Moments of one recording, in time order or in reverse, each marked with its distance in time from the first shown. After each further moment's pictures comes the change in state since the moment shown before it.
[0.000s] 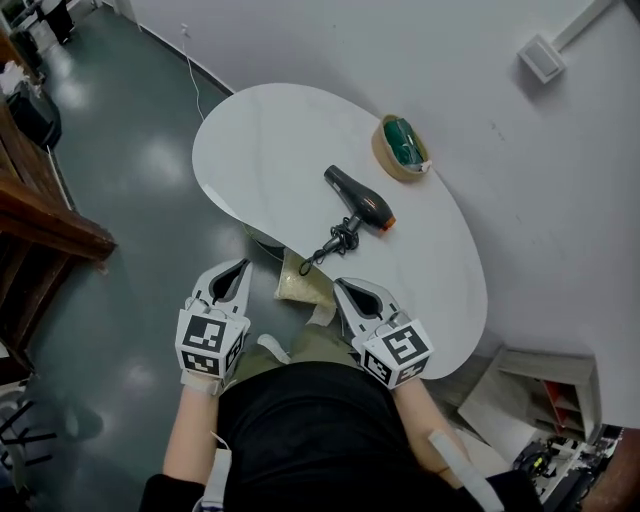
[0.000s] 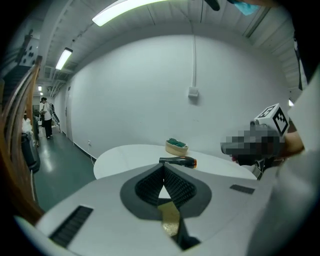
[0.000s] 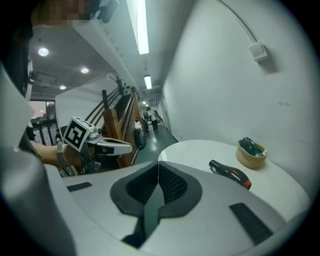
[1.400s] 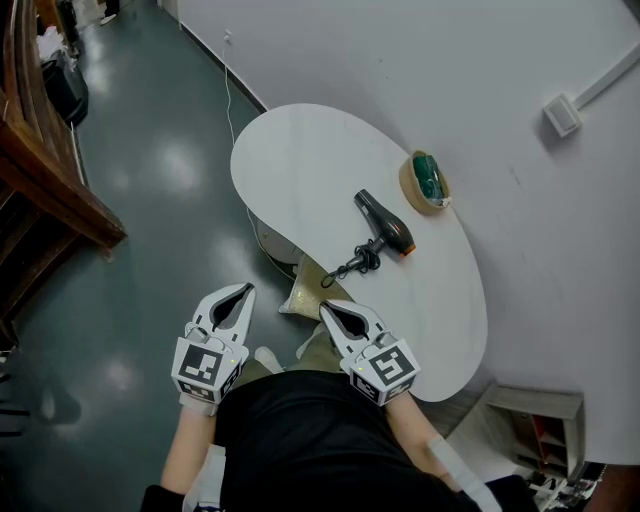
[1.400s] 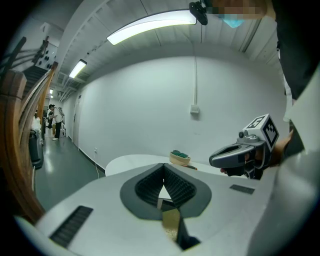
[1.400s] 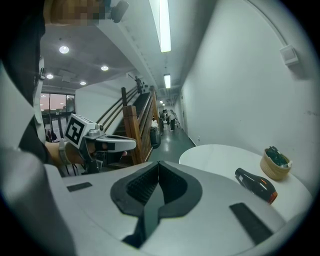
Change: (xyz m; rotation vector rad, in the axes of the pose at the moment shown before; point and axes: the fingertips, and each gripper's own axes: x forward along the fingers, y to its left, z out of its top) left arm -0.092 0.023 -0.009 -0.040 -0.178 0.046; right arm 0.034 0.097 -0.001 -0.128 0.004 0.164
